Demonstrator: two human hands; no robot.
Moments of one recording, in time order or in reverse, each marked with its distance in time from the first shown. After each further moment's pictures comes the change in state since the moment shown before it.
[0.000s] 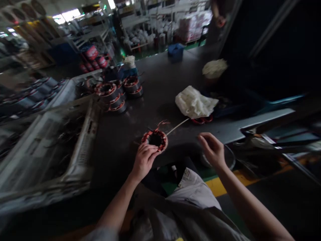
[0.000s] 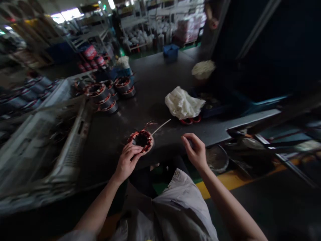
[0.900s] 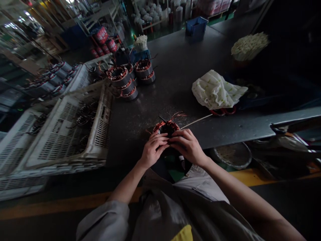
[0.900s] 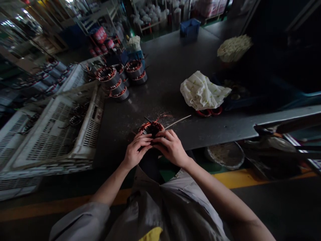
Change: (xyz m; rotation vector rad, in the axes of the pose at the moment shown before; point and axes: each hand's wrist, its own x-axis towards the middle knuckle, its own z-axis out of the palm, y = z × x) left_hand -0.011 0.000 -0.007 -0.195 -0.006 -0.038; right_hand -0.014 -0.036 0.086 -0.060 -0.504 -0.387
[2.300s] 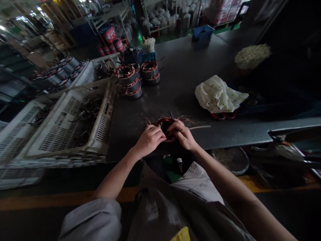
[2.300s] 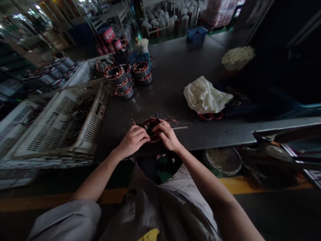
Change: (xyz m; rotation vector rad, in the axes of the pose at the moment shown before) left_hand 0.029 0.003 -0.036 0.425 -0.296 0.051; right_hand 0.037 0.027 0.018 0.357 0.000 0.025
